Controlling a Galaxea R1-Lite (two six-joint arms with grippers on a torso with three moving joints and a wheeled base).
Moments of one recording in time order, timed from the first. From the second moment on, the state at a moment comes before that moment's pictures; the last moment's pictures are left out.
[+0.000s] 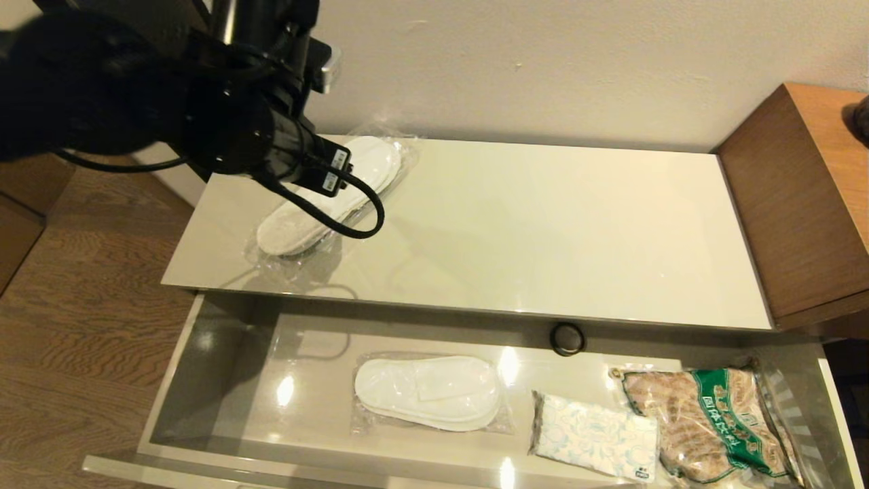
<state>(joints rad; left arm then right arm) -0.60 1.78 -1.86 0.50 0.64 0.15 -0.01 0.00 0.00 0.02 0.02 -0.05</state>
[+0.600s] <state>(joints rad) -0.81 1.39 -1.93 1.08 0.57 -0.15 -0.01 0.00 0.00 0.02 0.02 -0.05</state>
